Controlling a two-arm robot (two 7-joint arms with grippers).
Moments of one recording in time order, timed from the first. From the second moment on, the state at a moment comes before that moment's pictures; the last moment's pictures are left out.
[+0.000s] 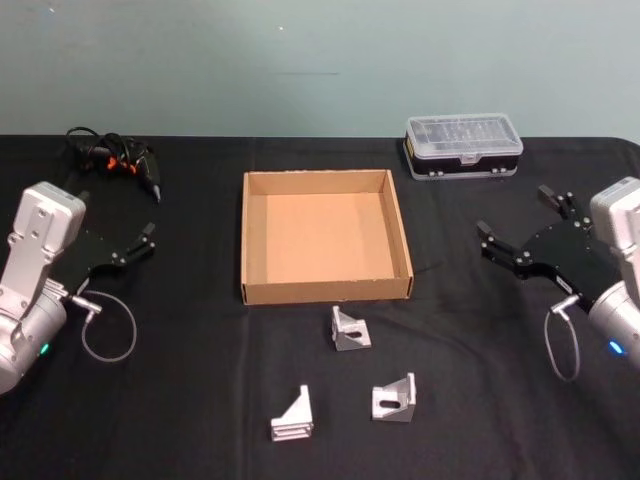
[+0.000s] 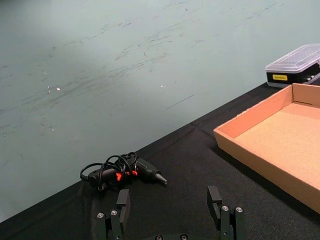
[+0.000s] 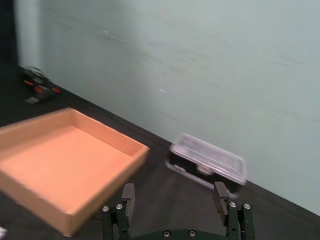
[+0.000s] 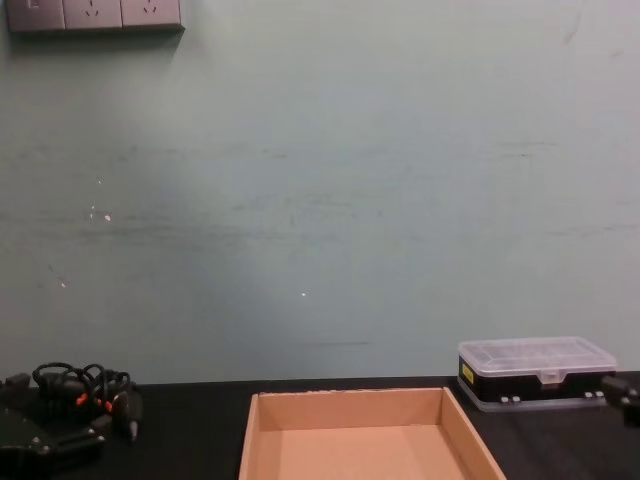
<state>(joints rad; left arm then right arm) -0.20 0.60 0.45 -1.41 -0.25 -0.12 0.03 0.14 0.66 -0.39 -1.54 0.30 -0.13 0.08</state>
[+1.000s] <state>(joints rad) -0.20 0.60 0.45 -1.41 -0.25 -0.12 0.03 0.10 0.95 -0.37 -1.83 0.54 0.08 0.71</state>
